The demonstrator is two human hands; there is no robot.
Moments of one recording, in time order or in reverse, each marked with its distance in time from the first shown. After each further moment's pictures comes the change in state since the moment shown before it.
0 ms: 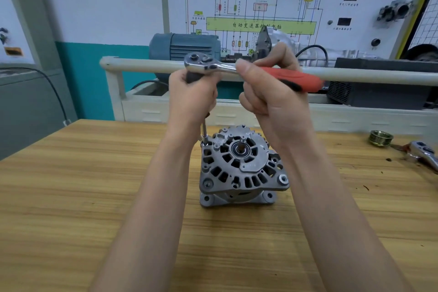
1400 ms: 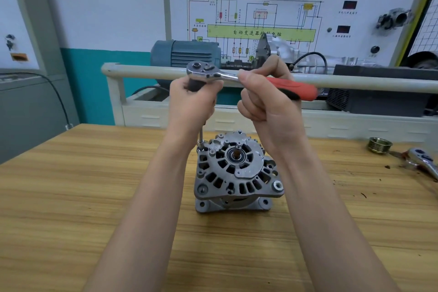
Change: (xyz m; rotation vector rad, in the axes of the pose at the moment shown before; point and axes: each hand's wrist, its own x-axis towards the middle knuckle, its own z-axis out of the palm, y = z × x) left_hand 0.000 -0.003 0.004 0.073 -0.026 0.039; right_hand 0.001 0.000 -0.008 -0.005 0.004 -0.004
